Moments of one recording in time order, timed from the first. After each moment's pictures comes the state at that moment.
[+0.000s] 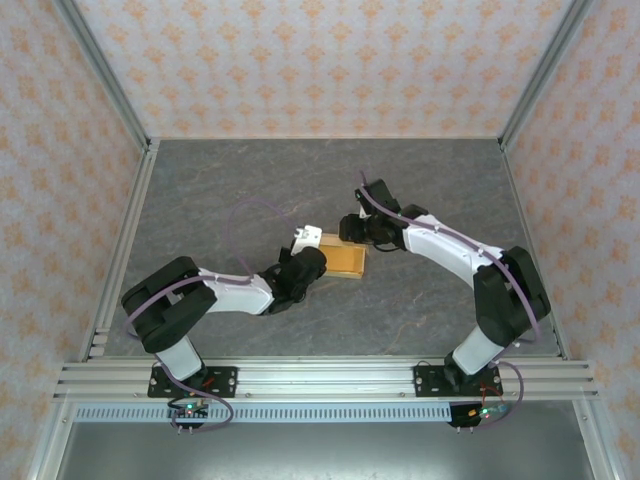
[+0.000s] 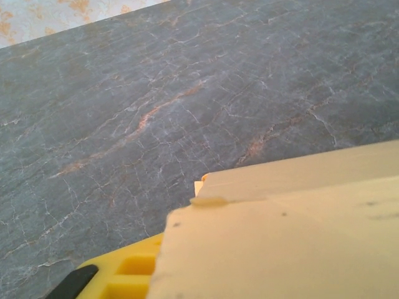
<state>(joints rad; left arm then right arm) -0.86 1.67 0.69 0.37 -0.72 -0.25 0.57 1.61 1.13 -0.47 -0.08 0.53</state>
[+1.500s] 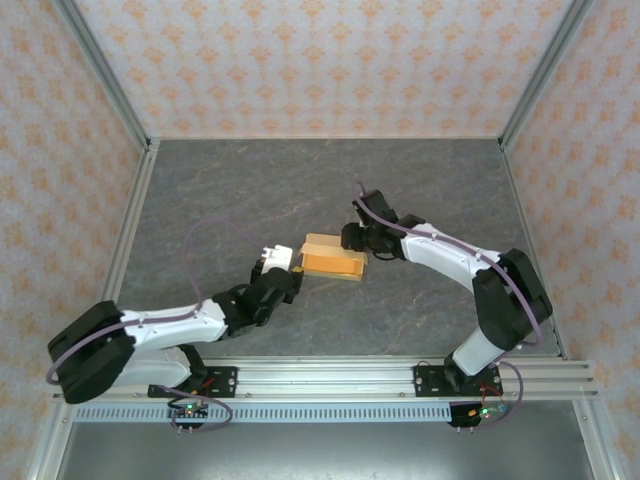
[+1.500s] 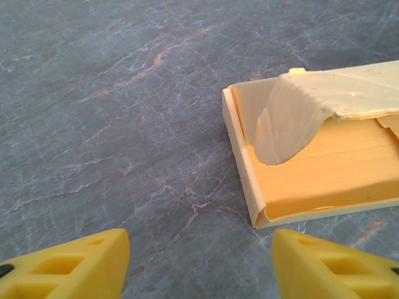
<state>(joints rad) -0.90 1.18 0.44 0.07 -0.59 -0.39 0.60 1.59 1.04 -0.41 0.00 0.55</state>
